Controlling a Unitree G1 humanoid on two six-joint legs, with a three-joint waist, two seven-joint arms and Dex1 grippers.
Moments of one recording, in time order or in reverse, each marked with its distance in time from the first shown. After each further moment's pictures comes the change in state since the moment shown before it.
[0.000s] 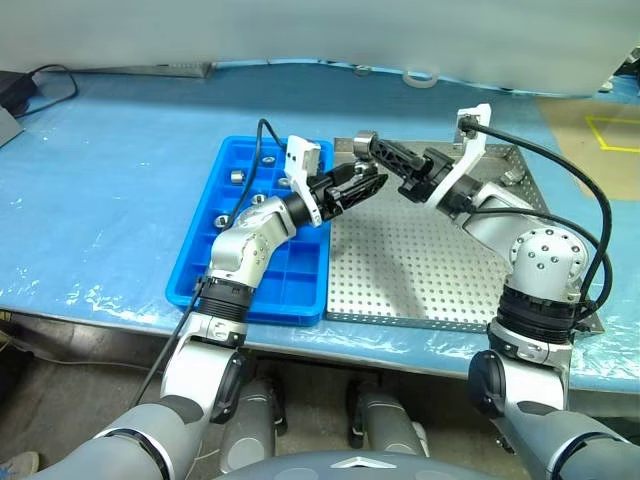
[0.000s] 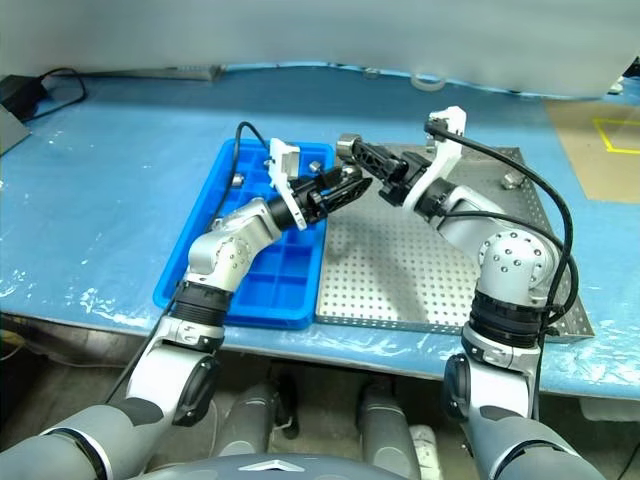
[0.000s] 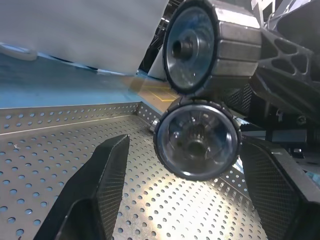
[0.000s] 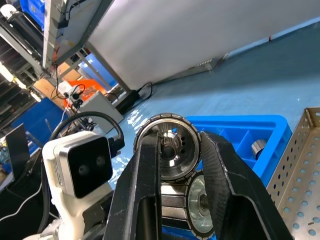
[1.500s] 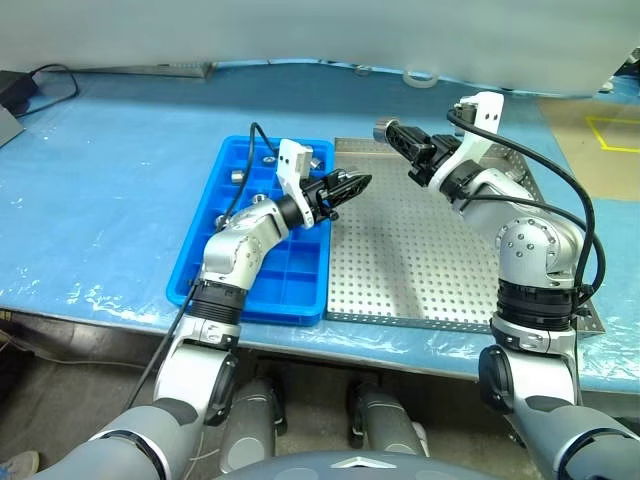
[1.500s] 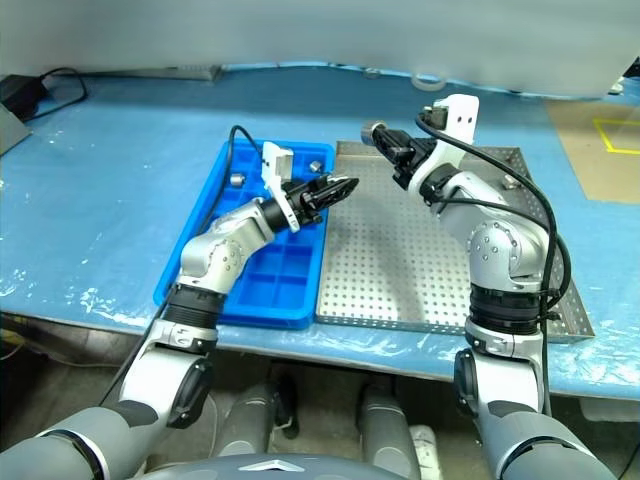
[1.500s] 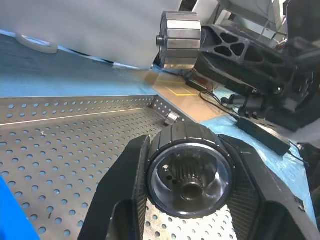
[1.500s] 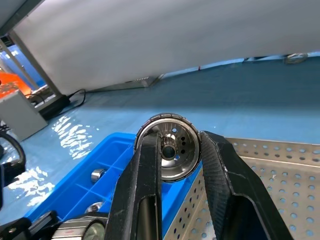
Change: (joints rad) left arm 0.025 0.041 -0.001 -0.030 -0.003 0.025 0.031; right arm -0.041 -0.063 0.114 0.091 -0.261 -0.238 -0.045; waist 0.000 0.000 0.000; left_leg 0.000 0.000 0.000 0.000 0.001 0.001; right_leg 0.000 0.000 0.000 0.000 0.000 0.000
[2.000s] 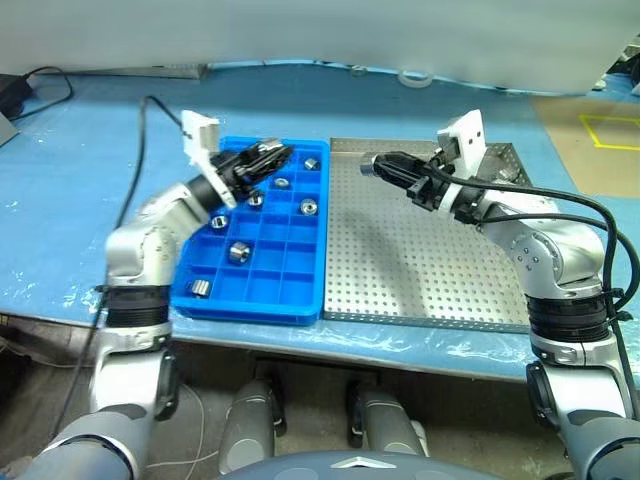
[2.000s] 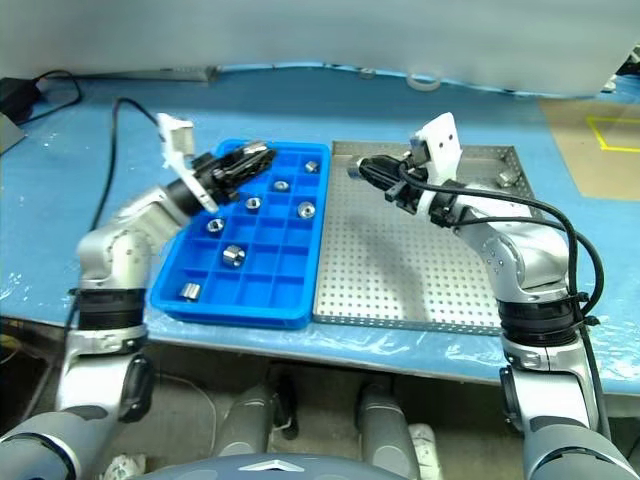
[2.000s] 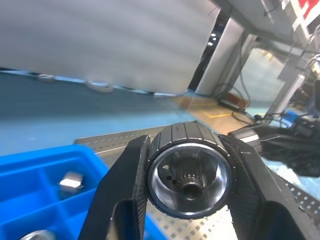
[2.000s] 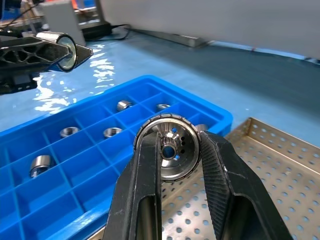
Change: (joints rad) left arm 0.097 0.343 0.204 -0.224 -0.141 0.141 -0.038; right arm 0.080 -0.231 0.195 -0.055 -0.125 -0.112 0.408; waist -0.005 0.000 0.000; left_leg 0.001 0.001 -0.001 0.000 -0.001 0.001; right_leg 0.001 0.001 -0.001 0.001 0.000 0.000
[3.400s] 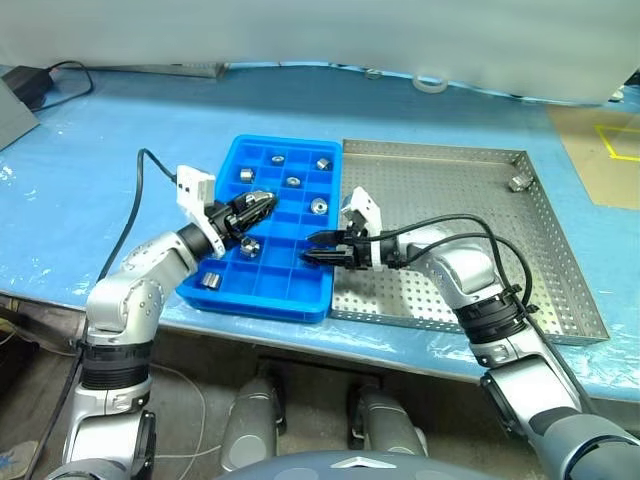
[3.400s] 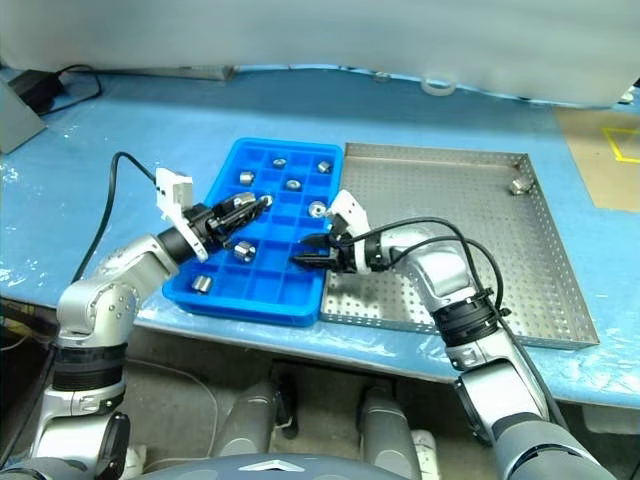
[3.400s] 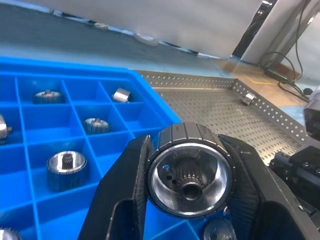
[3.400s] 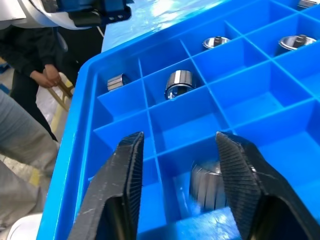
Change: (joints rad) left arm 0.234 -0.007 -0.041 -0.218 -0.020 0.054 0.148; right arm -0.014 0.179 0.273 0.251 -0.152 0.002 0.336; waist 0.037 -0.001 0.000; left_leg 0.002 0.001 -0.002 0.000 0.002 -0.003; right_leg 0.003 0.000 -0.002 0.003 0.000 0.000
